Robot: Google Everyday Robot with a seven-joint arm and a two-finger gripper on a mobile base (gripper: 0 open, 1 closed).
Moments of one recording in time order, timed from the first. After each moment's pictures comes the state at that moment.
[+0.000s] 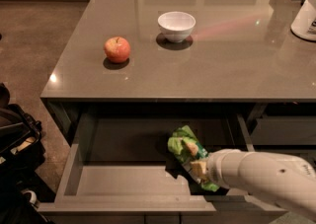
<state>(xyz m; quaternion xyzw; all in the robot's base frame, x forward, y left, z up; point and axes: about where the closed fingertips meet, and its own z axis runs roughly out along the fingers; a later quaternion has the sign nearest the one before) 0.428 -0.138 0.635 -0.20 0.93 0.11 0.30</state>
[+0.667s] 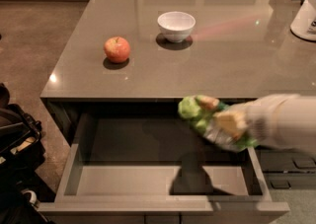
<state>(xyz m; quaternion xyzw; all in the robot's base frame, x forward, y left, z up) 0.436 -0.163 0.849 -0.20 0.89 0.10 0.40</state>
